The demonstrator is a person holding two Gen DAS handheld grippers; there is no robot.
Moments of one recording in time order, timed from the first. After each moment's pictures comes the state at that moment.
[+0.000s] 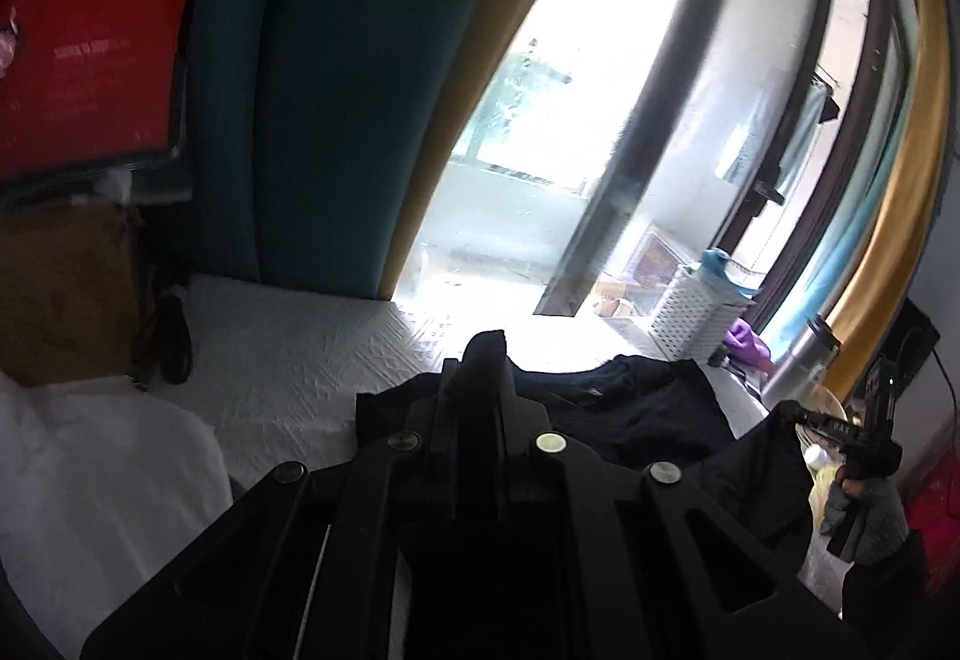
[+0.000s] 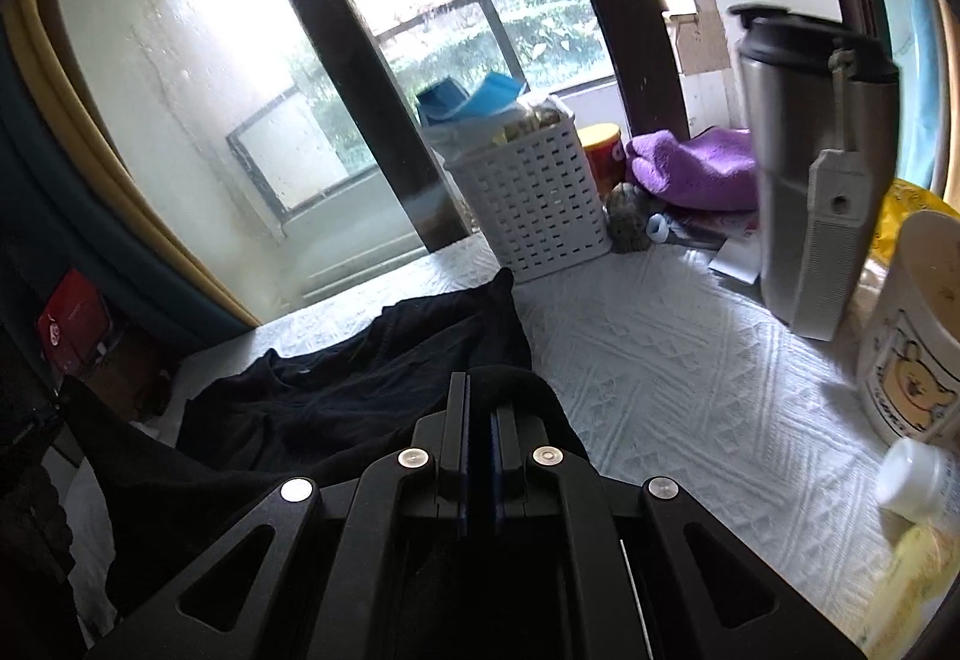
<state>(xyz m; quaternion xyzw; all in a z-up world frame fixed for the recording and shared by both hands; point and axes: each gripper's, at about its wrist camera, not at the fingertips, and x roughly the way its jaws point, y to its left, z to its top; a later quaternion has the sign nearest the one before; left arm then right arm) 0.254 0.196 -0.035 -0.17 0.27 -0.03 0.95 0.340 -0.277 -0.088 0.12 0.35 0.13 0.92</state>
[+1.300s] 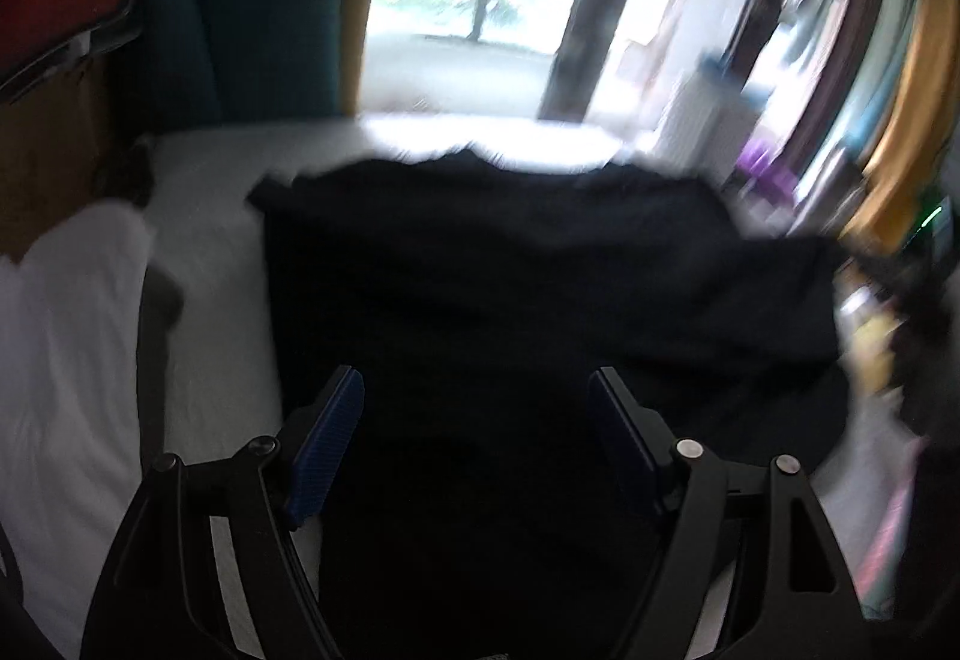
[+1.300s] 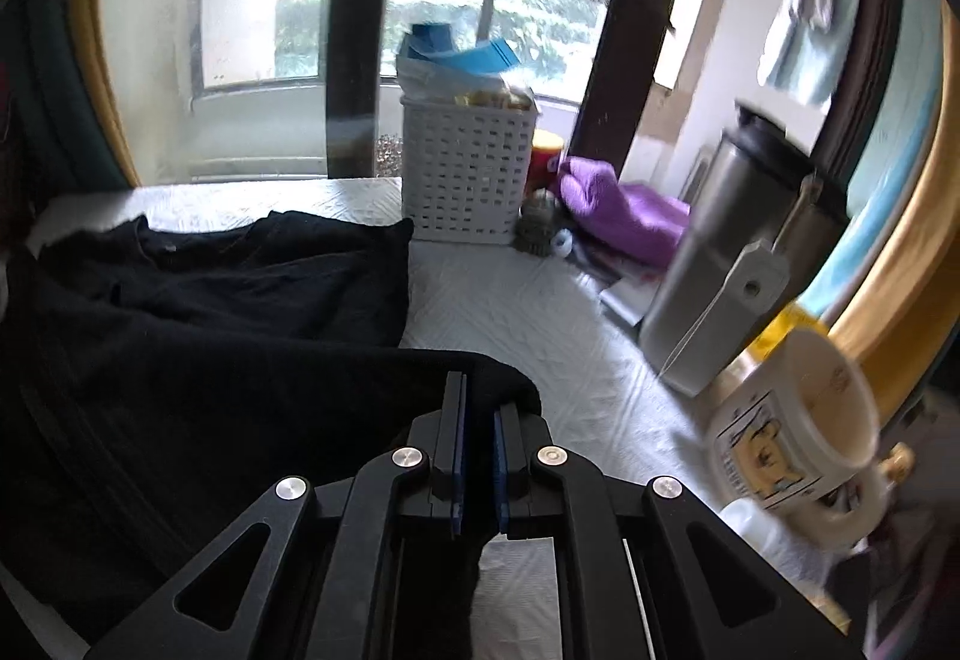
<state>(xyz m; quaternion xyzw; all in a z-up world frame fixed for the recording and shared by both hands) 0.230 0.110 -0.116 -0.10 0.41 -0.01 0.91 0.312 -0.253 -0.087 -0.14 0.35 0.01 0.93</state>
